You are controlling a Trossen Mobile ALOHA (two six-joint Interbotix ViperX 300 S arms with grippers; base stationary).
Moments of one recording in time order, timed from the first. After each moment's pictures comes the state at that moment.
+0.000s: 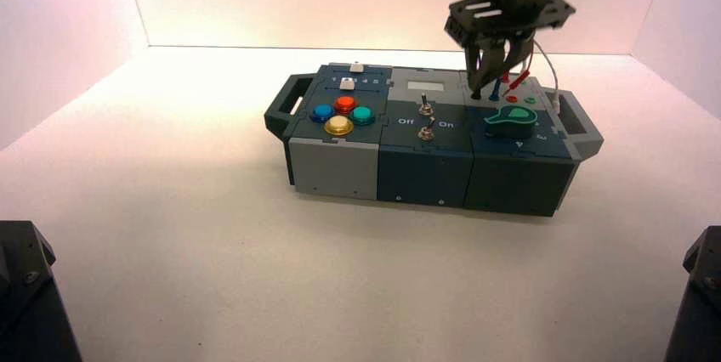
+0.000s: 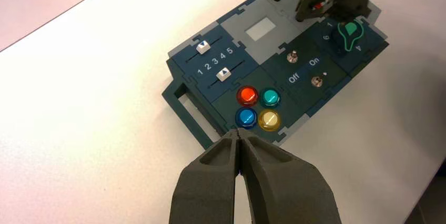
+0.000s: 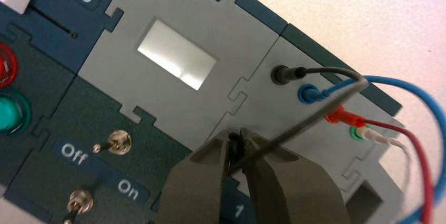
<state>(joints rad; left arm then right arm) -0.39 -0.59 0.91 -0.56 0.62 0.78 0.40 0.02 0.72 -0.04 0.52 -0.03</state>
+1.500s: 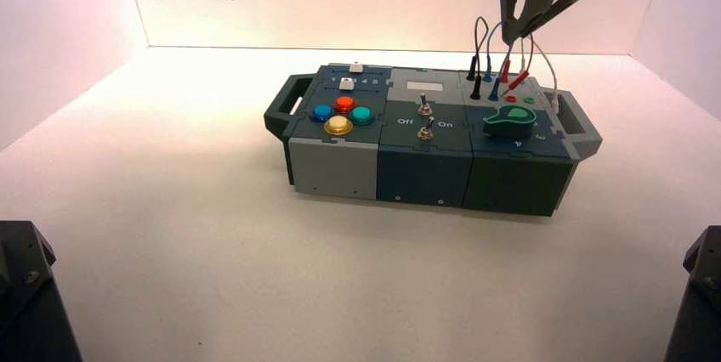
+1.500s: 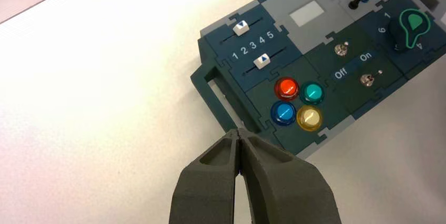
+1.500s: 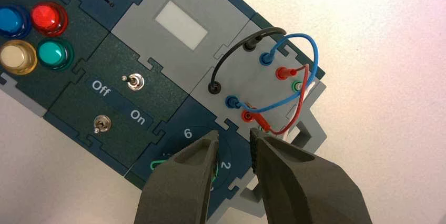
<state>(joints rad) -0.33 -0.45 0.91 -0.55 0.52 0.78 0.40 -0.26 0.76 -0.08 0.71 -0.09</state>
